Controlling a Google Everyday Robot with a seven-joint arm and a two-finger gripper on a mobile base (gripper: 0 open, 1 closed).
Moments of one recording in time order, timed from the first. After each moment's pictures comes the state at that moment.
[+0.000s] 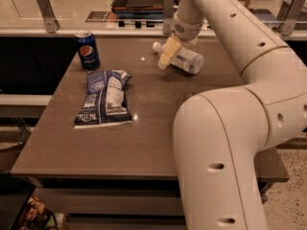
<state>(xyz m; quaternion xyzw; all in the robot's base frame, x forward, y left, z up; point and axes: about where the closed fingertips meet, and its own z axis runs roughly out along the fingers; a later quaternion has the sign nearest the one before) 0.759 -0.099 0.848 -0.41 0.90 0.02 0.13</state>
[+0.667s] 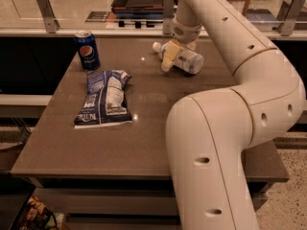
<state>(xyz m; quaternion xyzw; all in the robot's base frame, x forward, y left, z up) 0.767 -0.106 0.835 -0.40 0.91 0.00 0.11</state>
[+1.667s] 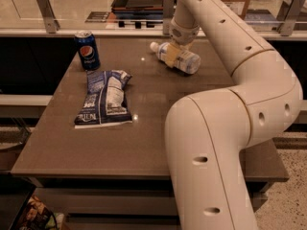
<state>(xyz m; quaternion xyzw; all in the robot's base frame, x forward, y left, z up) 0.779 -0.100 0.826 -0.40 0.91 0.00 0.12</state>
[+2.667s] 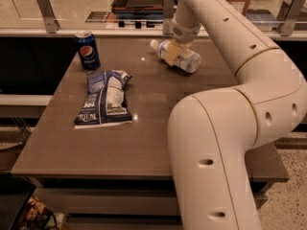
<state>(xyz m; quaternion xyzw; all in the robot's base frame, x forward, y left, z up) 0.780 -0.104 0.836 -0.40 0.91 0.00 0.14</state>
